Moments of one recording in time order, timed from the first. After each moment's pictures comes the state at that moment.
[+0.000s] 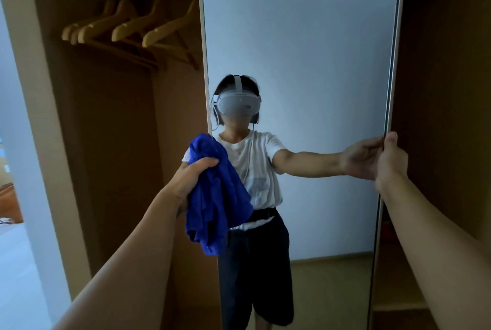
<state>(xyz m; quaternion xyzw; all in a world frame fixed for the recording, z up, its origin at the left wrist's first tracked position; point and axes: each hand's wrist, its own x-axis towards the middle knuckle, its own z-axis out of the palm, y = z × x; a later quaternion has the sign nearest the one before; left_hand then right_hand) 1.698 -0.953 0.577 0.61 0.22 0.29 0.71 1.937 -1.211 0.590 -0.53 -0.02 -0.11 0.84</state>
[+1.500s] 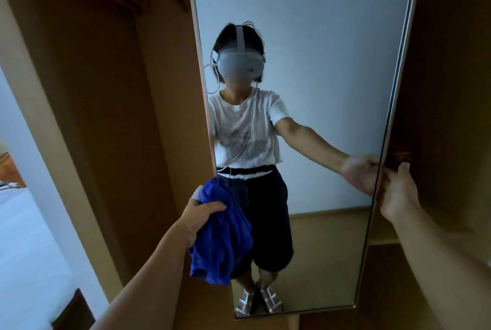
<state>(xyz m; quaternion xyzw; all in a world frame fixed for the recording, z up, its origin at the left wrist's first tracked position) 1.686 -0.967 0.403 0.60 0.32 0.21 0.70 1.906 -1.257 0.426 -0.54 0.03 0.10 0.83</state>
